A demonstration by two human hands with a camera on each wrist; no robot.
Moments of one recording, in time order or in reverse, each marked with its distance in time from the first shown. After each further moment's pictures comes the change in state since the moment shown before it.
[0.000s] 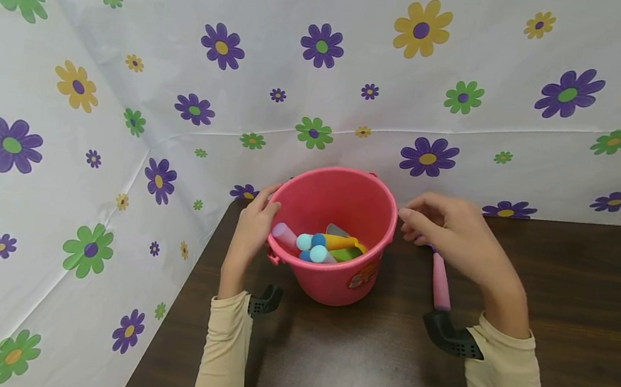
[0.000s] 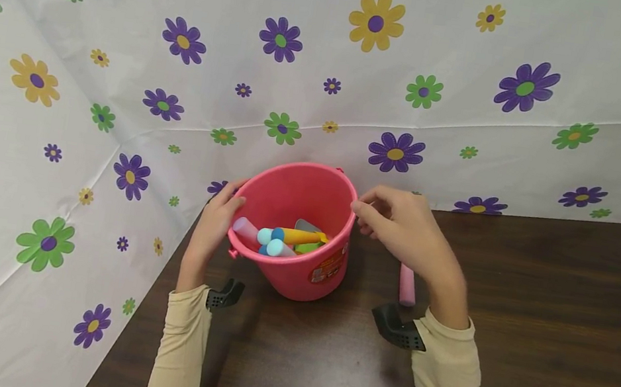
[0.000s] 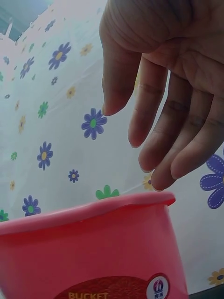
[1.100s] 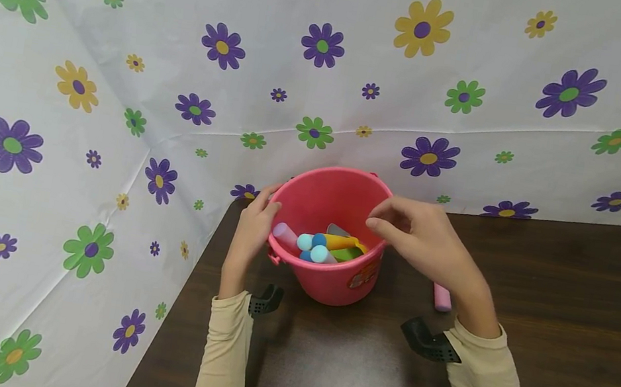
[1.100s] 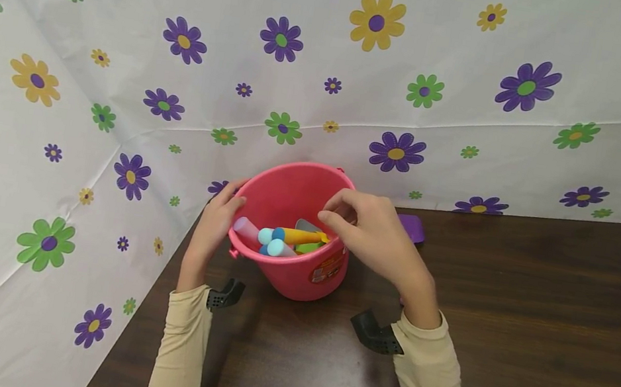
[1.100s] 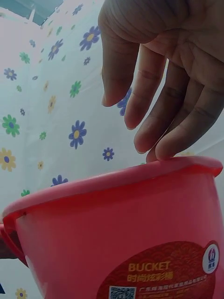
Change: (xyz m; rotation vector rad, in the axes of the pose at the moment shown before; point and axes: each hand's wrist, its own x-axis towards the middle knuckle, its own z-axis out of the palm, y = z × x) left_hand 0.000 0.000 -0.001 0.001 -0.003 -0.006; right_hand 0.007 -0.018 0.032 -0.053 0.024 -0.095
